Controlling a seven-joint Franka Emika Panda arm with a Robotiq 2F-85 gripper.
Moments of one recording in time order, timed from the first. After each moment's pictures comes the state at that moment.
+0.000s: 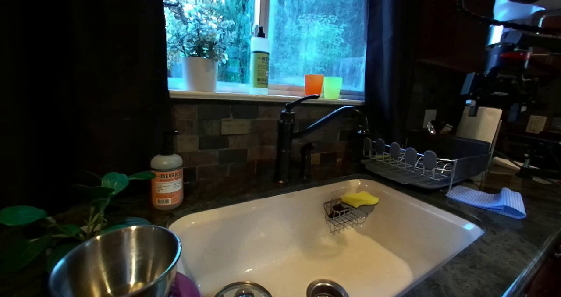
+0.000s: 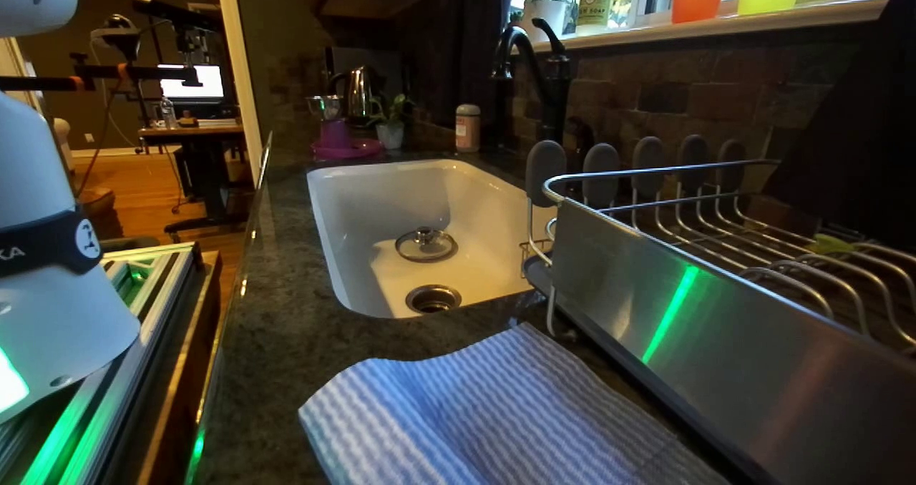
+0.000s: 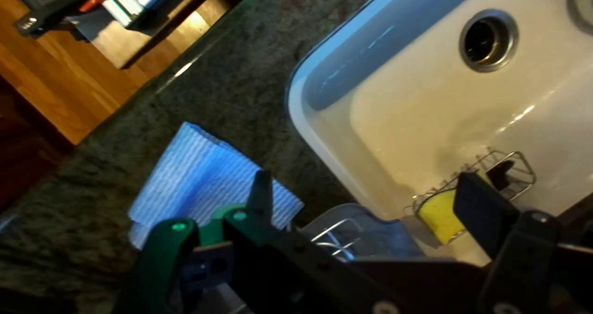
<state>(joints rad) -0.32 -0.69 -0.11 -2.55 -0.02 1.82 0.30</state>
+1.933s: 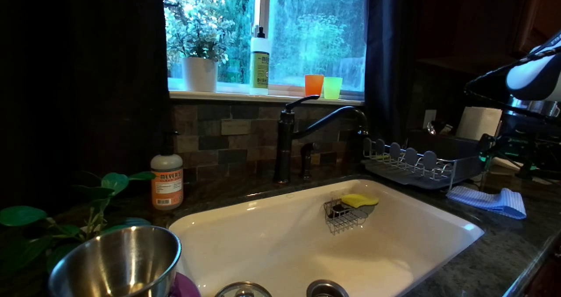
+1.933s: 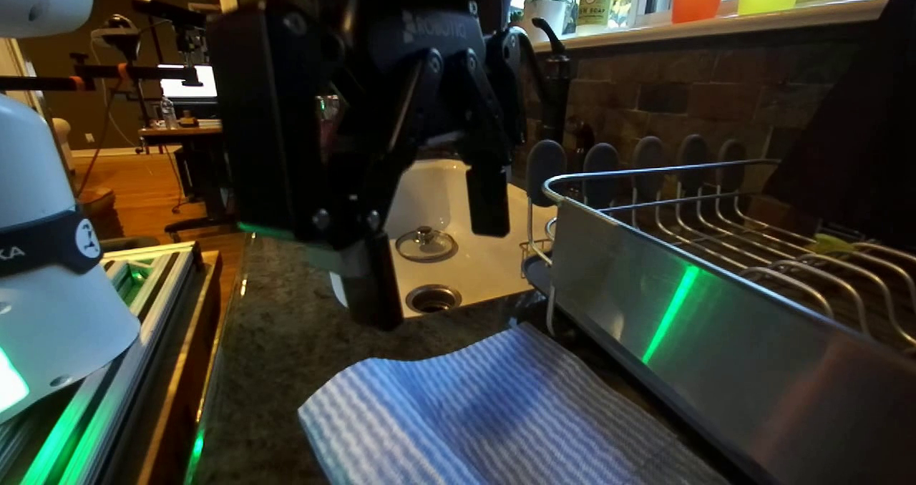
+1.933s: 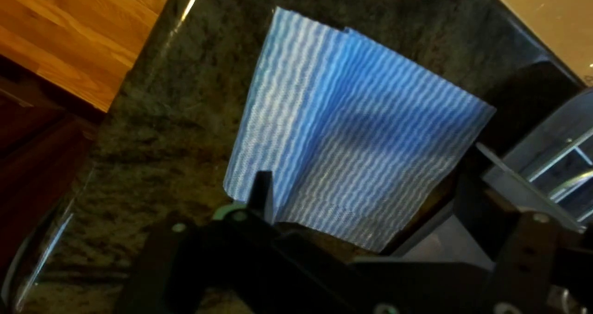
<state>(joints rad) -0.50 -0.35 -0.30 -2.75 -0.16 2.55 0.28</state>
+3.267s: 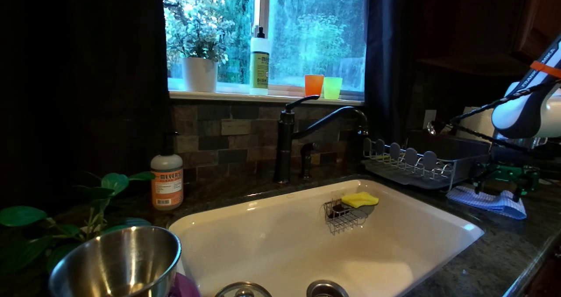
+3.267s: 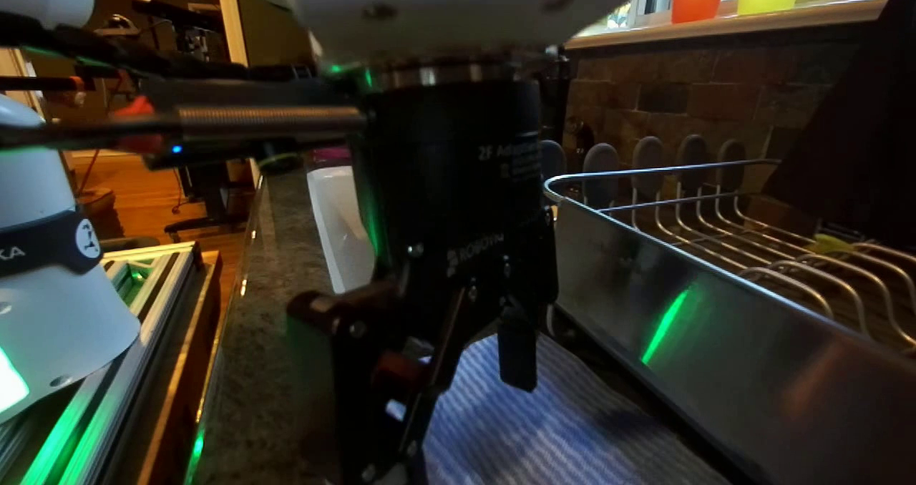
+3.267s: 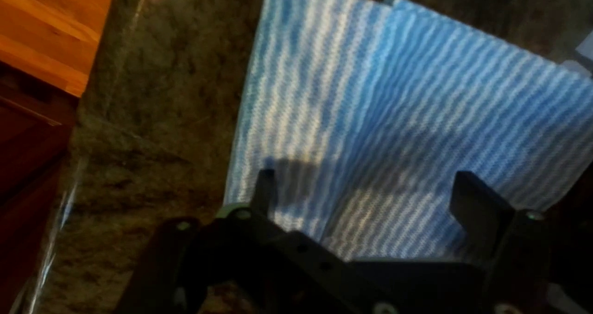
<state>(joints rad) -0.51 -0.05 -0.30 -2.73 -0.22 2.82 0.45</state>
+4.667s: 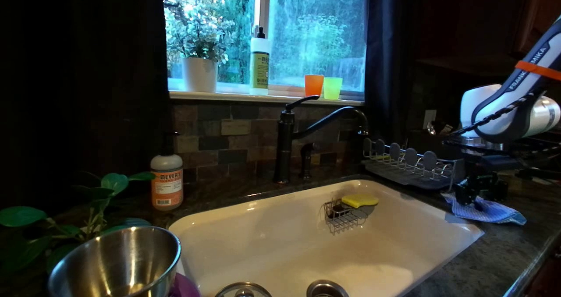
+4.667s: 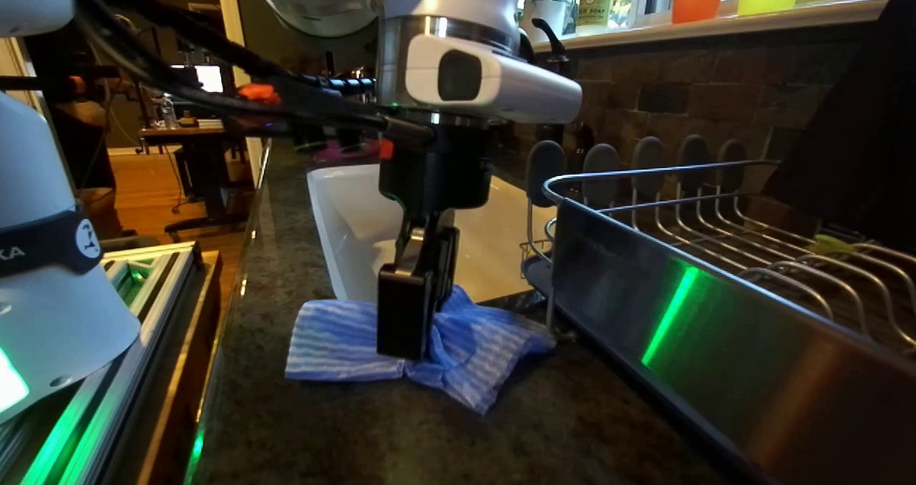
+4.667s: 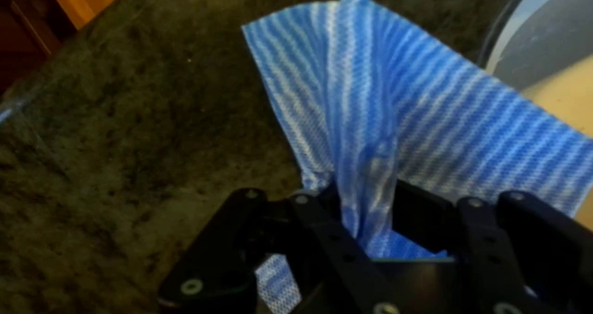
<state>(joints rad) -0.31 -0.06 -0.25 -2.75 -0.38 2.60 0.33</state>
